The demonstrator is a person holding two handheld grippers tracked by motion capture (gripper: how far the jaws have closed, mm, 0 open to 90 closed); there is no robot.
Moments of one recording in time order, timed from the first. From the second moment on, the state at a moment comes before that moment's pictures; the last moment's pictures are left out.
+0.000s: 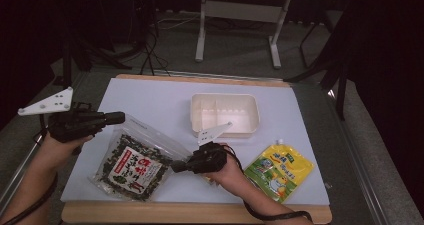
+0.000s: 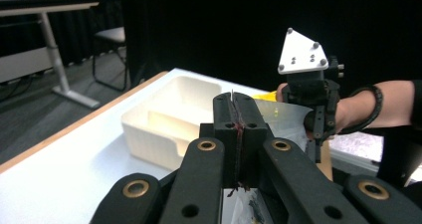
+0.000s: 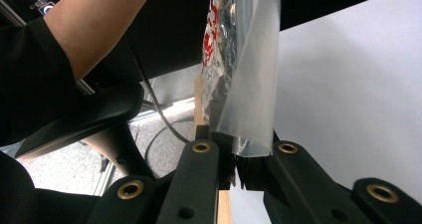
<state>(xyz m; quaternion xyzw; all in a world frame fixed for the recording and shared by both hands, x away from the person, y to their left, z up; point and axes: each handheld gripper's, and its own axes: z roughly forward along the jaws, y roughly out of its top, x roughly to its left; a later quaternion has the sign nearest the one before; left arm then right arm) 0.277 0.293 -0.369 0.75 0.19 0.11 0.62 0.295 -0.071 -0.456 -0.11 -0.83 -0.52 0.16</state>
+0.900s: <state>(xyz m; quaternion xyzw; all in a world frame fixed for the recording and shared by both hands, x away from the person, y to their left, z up) 0.267 0.292 -0.364 0.70 0.24 0.15 0.65 0.307 -0.144 -0.384 -0.17 -0.82 -0.55 0.04</state>
